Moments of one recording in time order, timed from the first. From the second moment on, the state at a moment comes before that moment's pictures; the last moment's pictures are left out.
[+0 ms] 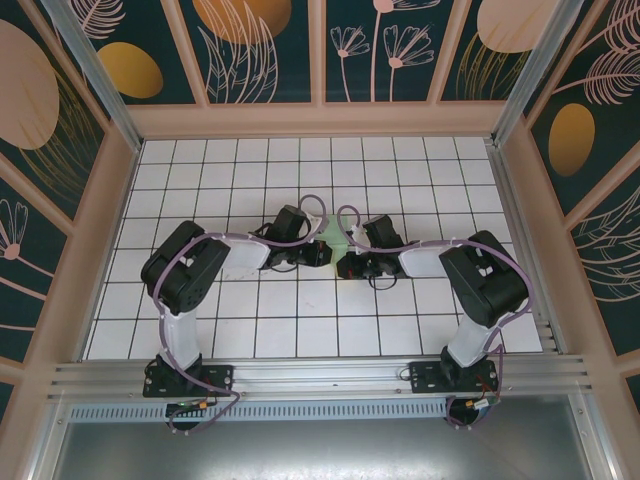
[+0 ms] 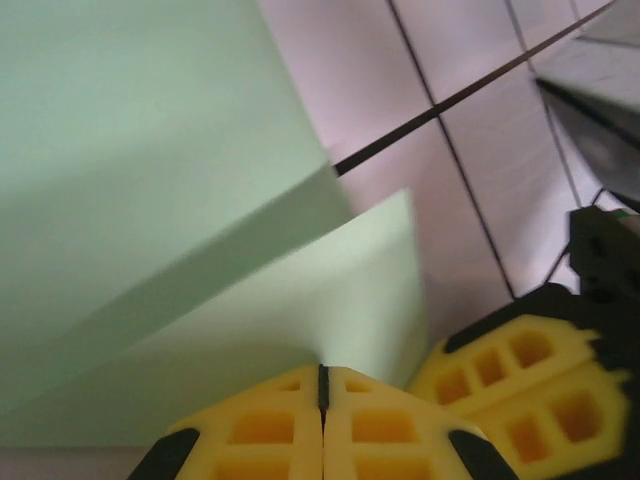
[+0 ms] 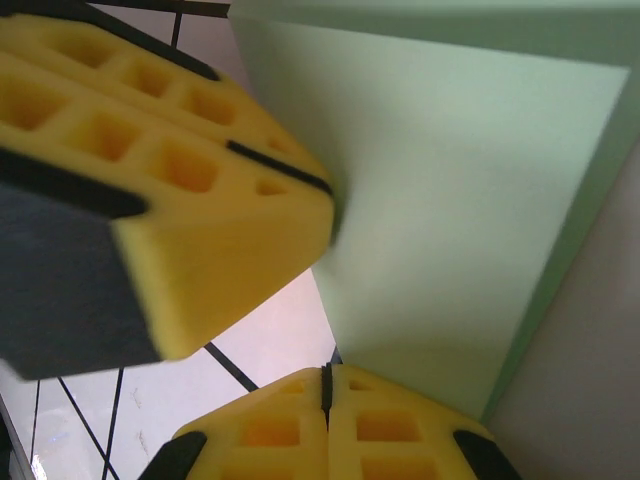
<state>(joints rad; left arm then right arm) -0.63 1.95 0.95 0.18 0.51 -0.47 0.56 1.73 0.71 0.05 -0.54 0.44</state>
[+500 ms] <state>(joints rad) -0.63 1.98 1.00 0.15 0.47 -0.47 0.56 1.63 0.71 -0.07 -0.52 0.47</state>
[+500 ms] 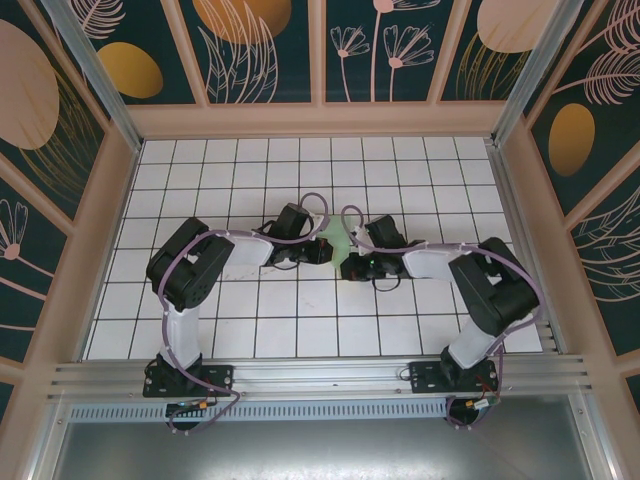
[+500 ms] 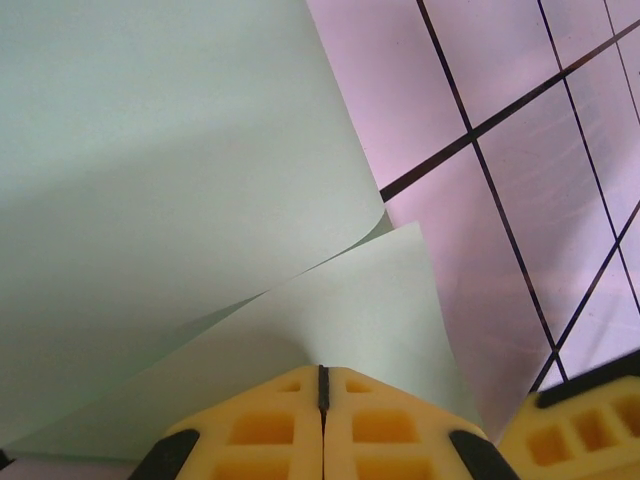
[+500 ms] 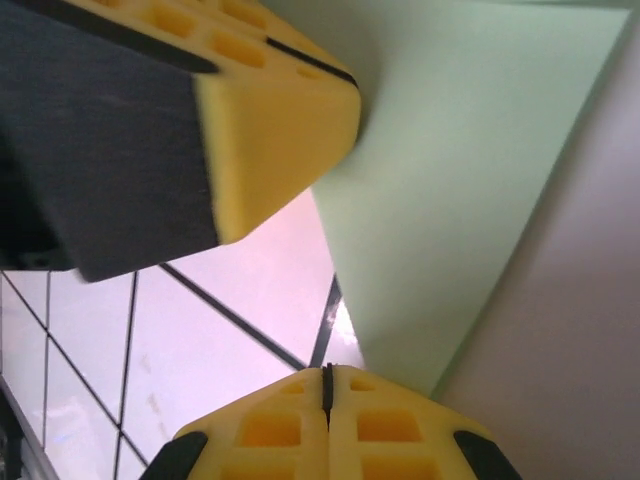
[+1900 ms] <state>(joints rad) -0.64 2.00 1.04 0.11 0.44 -0.46 0.60 1.60 0.66 -0.10 -0.43 0.72</state>
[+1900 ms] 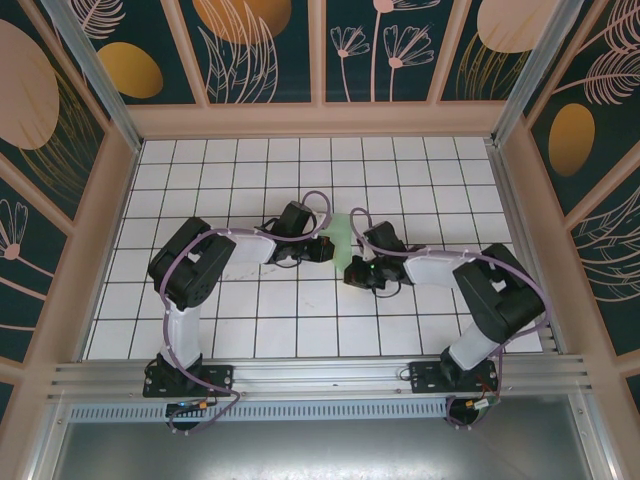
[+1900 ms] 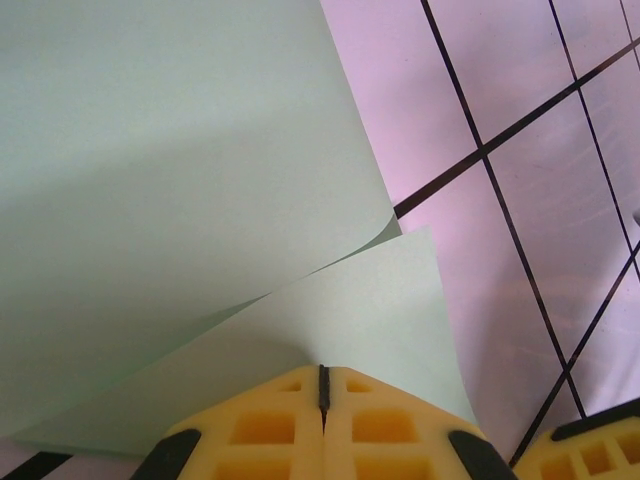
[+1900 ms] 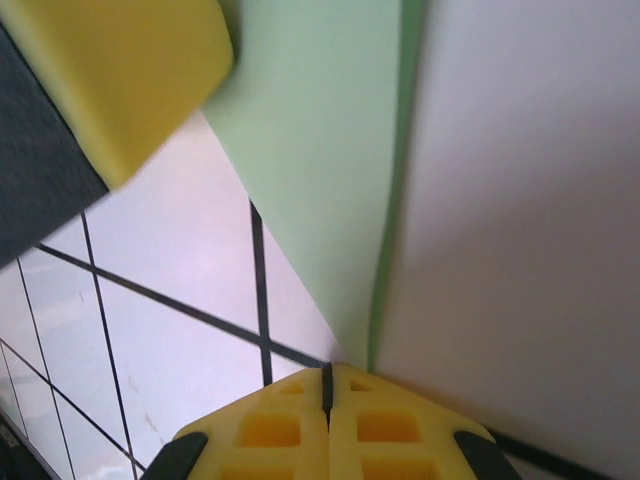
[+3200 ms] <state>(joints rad) -0.64 2.00 1.04 0.12 0.42 -0.46 0.58 1.57 0.62 -0.06 -0.39 0.81</state>
